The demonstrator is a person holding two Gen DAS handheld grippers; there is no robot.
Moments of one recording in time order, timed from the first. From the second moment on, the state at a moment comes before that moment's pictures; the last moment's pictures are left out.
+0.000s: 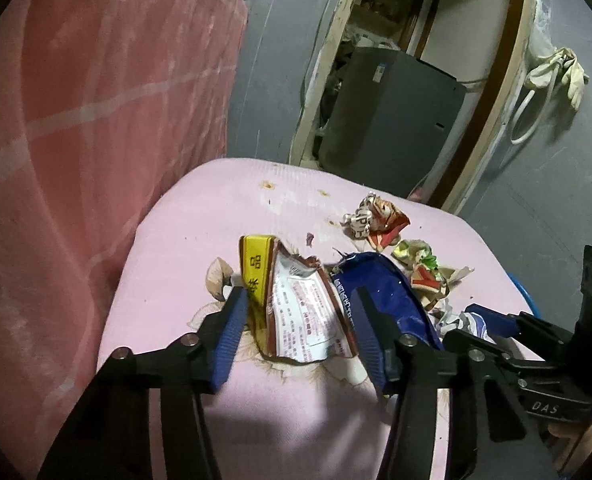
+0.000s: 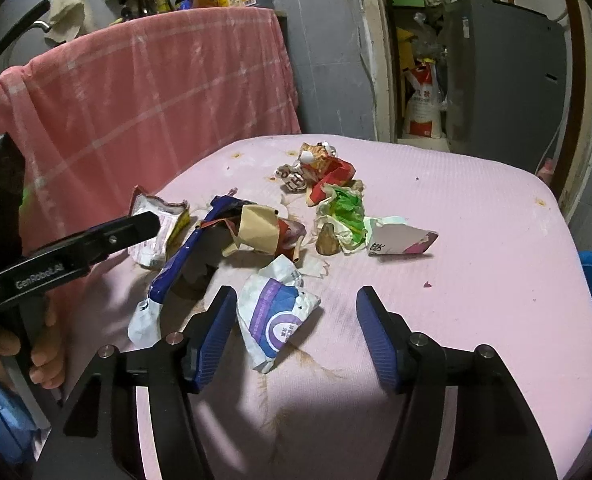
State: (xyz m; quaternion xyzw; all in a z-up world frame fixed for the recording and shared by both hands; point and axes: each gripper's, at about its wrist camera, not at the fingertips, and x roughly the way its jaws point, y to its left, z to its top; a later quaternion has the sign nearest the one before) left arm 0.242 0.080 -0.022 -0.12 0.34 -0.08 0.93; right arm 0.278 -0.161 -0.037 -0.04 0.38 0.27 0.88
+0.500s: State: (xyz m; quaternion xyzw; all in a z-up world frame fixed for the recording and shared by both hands) left arm 0.231 0.073 -0.021 -0.11 0.34 -0.08 0.93; right arm 0.271 -0.170 -0.033 -0.02 0.38 0.28 0.88
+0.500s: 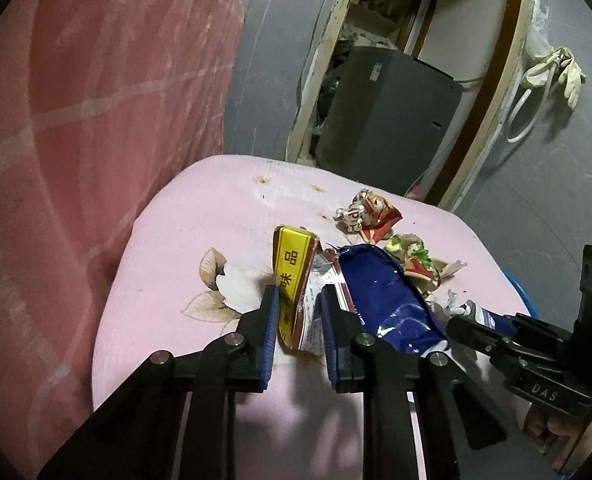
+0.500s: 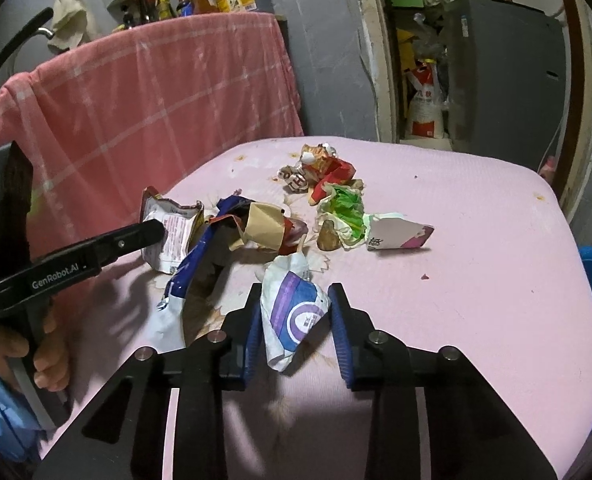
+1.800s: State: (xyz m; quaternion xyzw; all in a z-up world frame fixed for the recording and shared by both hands) left arm 0.201 -0.106 0.072 -0.08 0.09 -0.17 0.98; right arm 0.199 -0.321 0.084 -0.01 0.01 0.14 0.99
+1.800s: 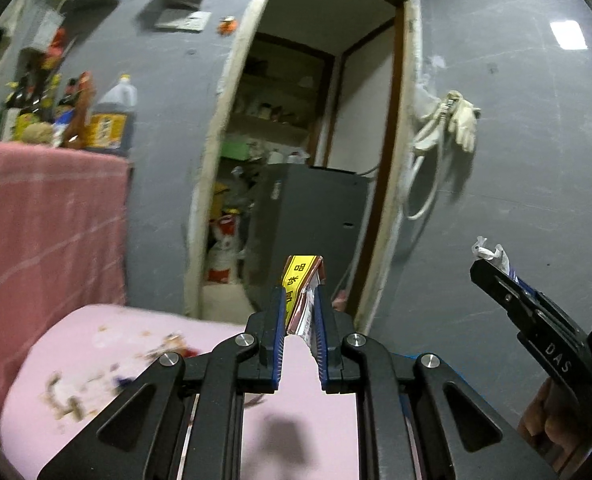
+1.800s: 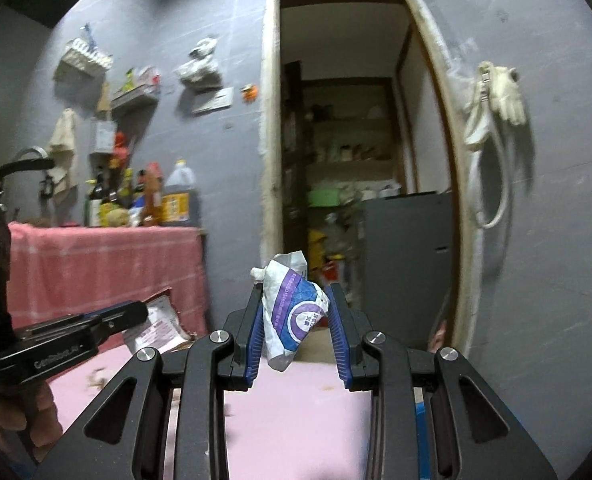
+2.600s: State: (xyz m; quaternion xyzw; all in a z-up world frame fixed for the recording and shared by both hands) left arm 0.339 -0.269 0.014 -0.09 0.25 -0.27 0.92; right arm 0.274 -0.475 0.013 0.08 0.16 0.01 0.98
